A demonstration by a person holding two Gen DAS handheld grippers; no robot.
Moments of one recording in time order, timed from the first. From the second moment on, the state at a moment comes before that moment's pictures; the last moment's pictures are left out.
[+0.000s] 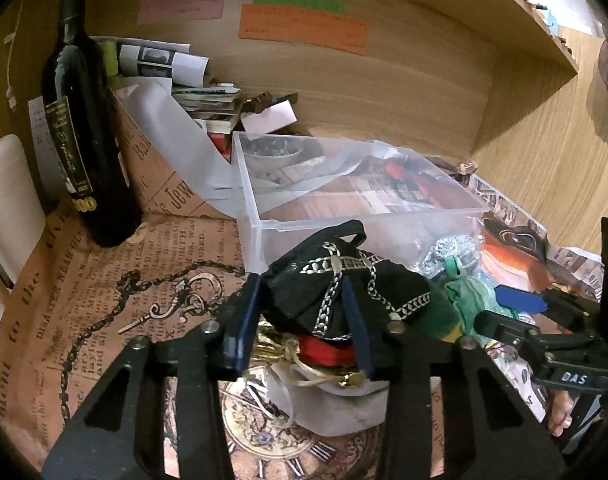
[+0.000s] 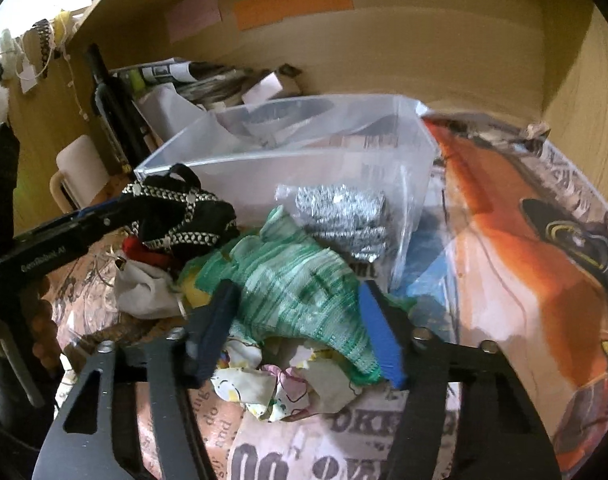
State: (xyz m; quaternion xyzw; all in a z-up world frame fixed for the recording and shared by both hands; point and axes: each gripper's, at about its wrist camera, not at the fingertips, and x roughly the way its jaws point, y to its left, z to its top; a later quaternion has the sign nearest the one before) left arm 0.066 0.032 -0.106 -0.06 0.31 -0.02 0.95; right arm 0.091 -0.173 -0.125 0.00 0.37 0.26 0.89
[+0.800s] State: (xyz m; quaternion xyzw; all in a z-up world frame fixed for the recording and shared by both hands) left arm 0.033 0.025 -0.047 -0.03 0.21 -0.04 0.98; right arm 0.077 -0.194 -0.071 0.01 0.28 0.24 0.93
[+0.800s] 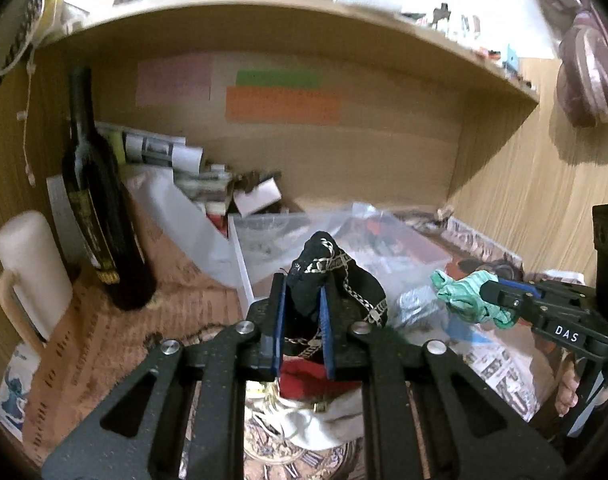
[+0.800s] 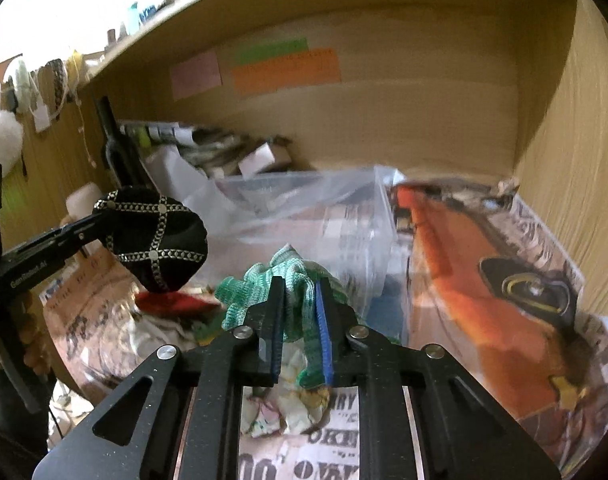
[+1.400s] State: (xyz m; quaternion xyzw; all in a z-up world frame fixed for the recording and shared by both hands) left arm 0.083 0.030 -0.004 -0.03 0.18 -0.03 0.98; right arm 0.110 -0.166 -0.015 -0.02 0.18 0.25 0.95
